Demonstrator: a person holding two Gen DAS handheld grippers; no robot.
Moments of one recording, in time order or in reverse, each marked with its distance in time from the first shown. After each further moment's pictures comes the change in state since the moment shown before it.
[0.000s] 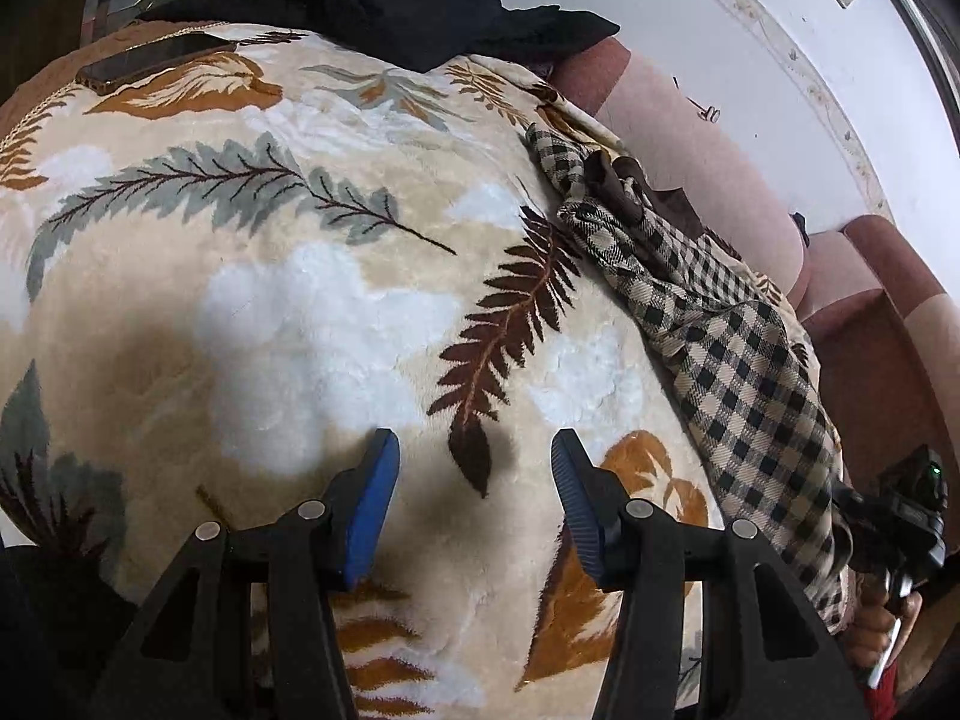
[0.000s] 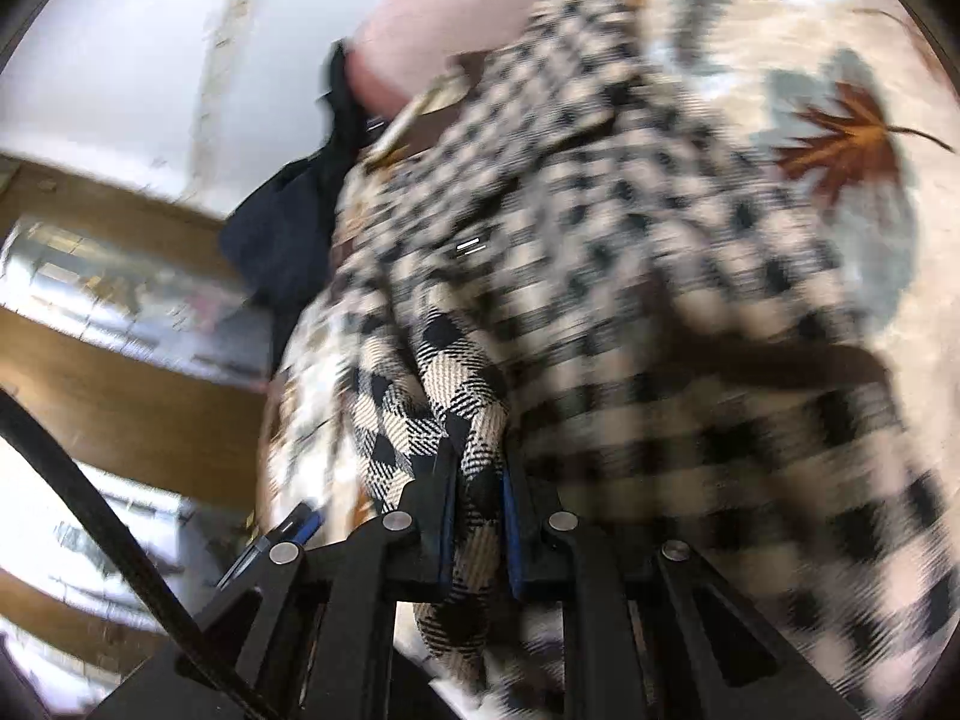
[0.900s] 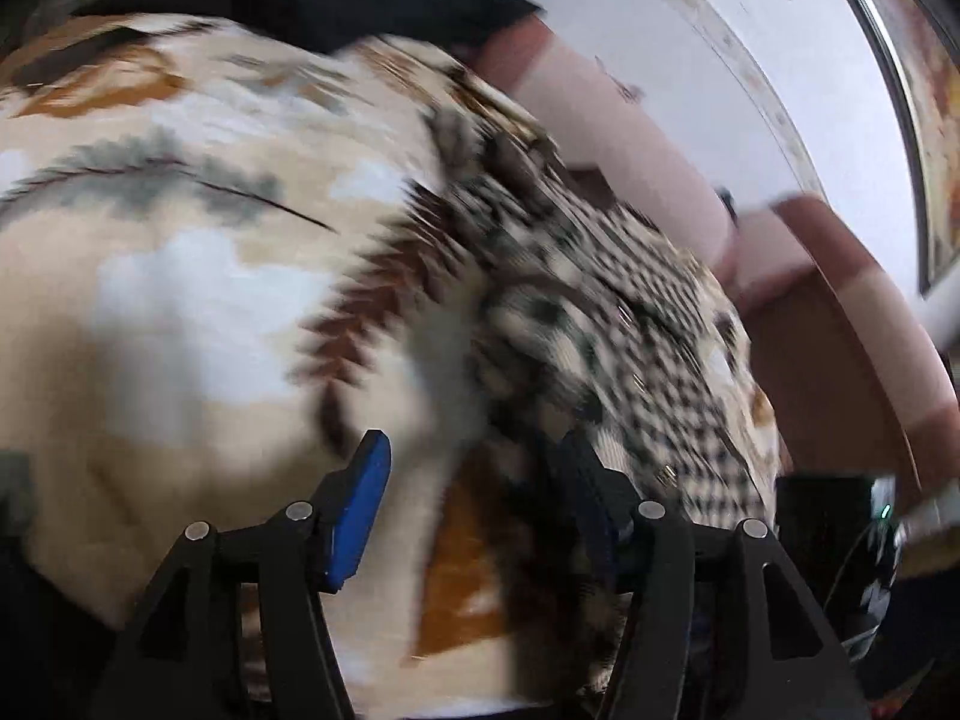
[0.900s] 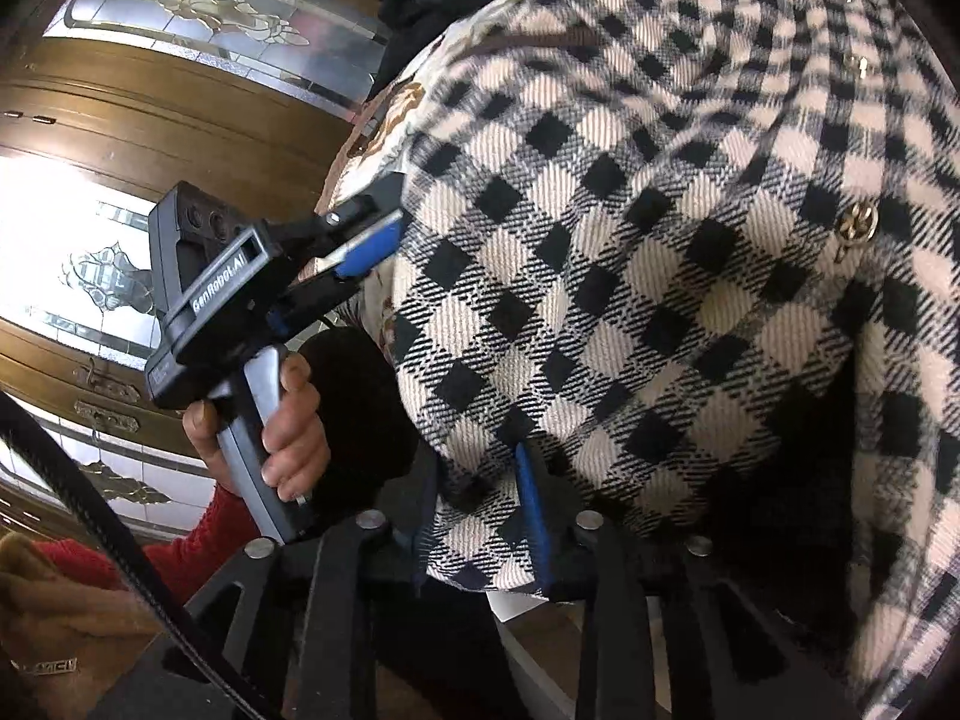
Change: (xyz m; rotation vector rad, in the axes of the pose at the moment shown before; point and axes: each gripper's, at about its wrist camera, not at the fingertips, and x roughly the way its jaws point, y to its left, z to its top) left arm 0.004 -0.038 -0.010 0.063 0.070 -0.196; right arm 0.142 0.104 -0.109 -0.344 0.450 0.073
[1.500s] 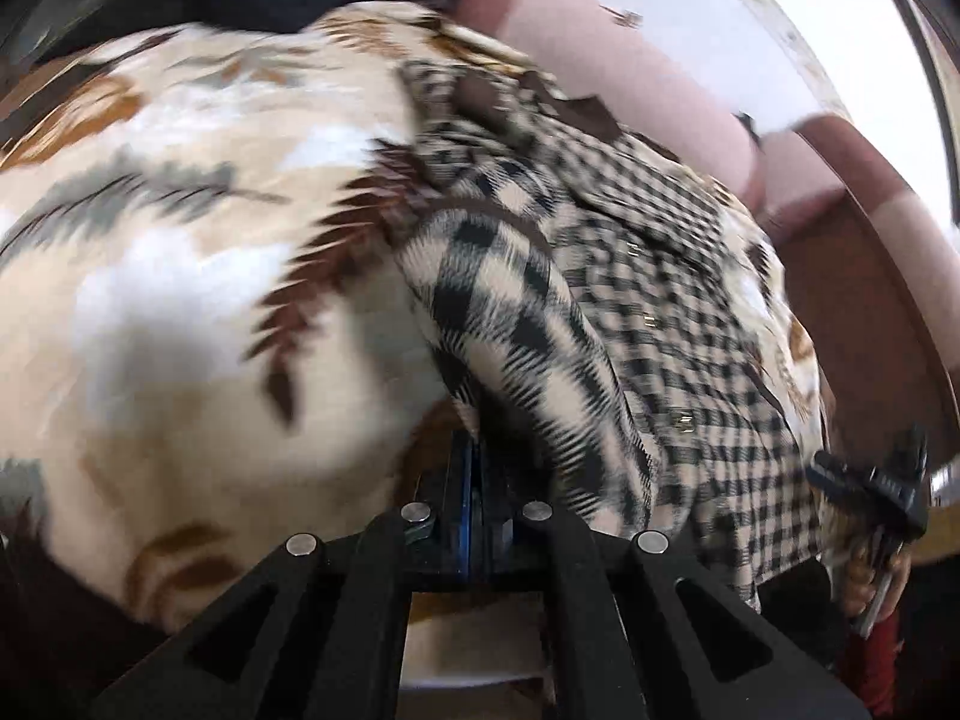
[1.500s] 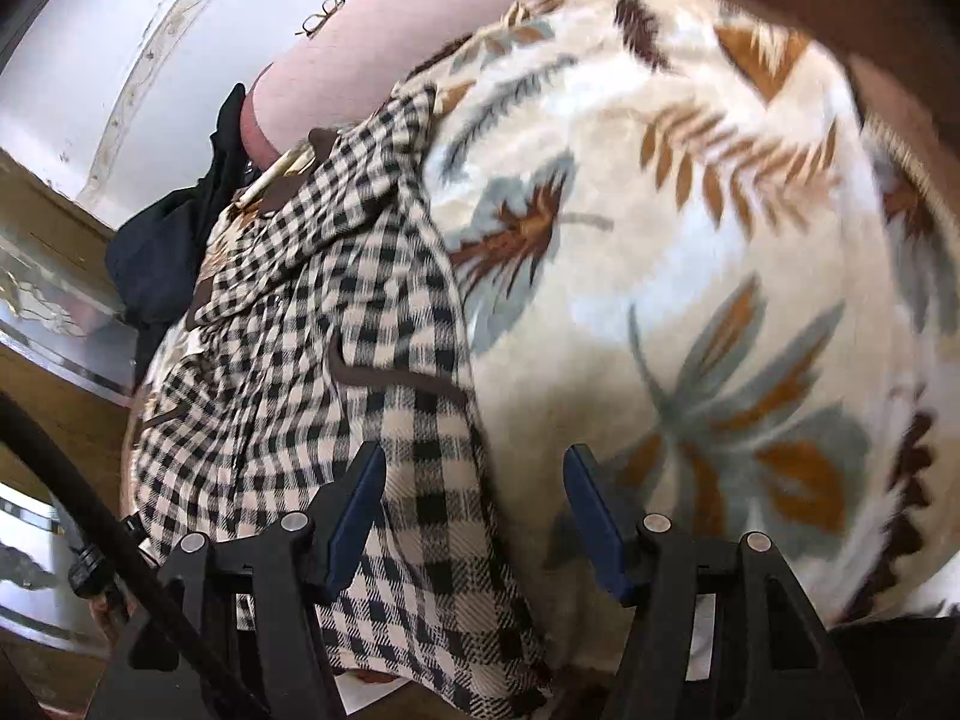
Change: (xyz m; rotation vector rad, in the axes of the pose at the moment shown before) left arm 0.008 -0.026 -0.001 0.066 0.114 0.161; right arm -0.233 -0.120 -0.083 0.438 -0.483 -0.497
